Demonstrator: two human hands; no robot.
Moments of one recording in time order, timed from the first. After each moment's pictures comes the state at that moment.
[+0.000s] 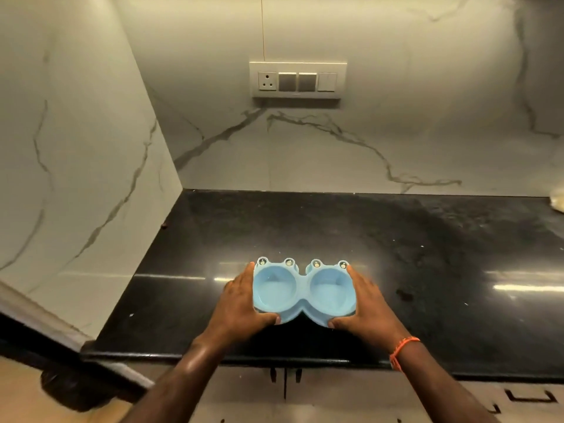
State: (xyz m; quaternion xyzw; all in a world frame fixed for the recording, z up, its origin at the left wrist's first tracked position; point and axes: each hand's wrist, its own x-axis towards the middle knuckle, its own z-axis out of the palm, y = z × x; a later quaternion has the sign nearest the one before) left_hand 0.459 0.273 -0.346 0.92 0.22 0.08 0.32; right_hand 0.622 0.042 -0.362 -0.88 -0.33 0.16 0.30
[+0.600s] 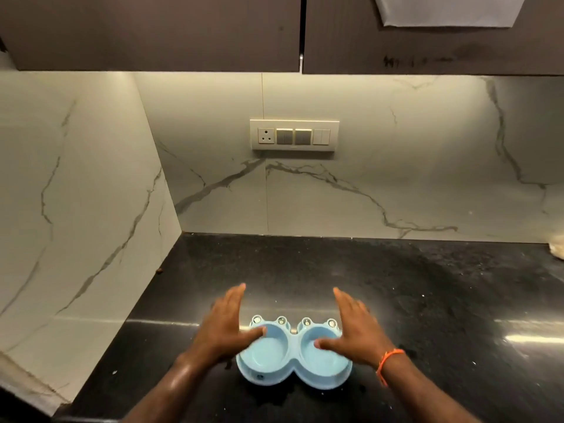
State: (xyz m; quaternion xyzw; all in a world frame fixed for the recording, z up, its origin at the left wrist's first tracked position) left_hand 0.501 0.323 -0.333 0.94 0.24 0.06 0.25; right_hand 0.671 0.086 -0.336 -0.91 -0.36 0.13 0.17
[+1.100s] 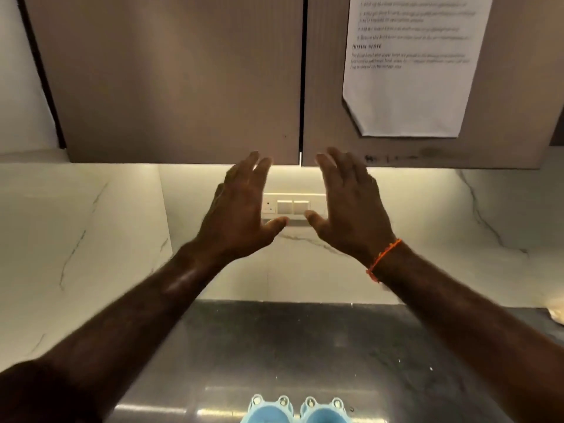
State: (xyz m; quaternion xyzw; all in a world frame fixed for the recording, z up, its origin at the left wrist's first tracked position) left_hand 0.567 0.330 -0.029 0.90 0.09 0.42 0.00; right_hand 0.694 0.162 -0.028 -0.77 -0.43 -0.42 0.19
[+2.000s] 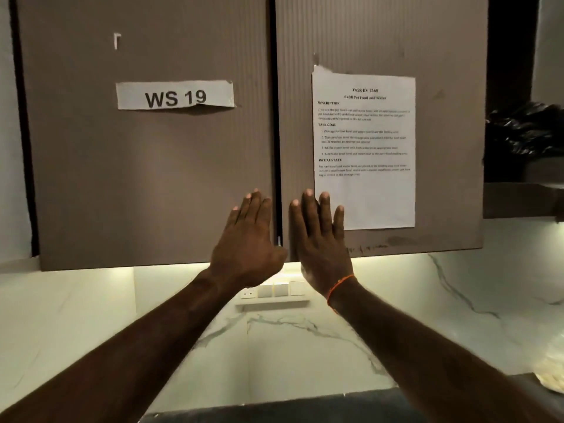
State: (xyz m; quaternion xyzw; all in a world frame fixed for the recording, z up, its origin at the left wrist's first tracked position) left_hand 0.622 0.328 0.068 0.91 0.05 0.41 -0.05; right_hand 0.741 0.198 0.030 -0.76 -0.36 -0.54 0.10
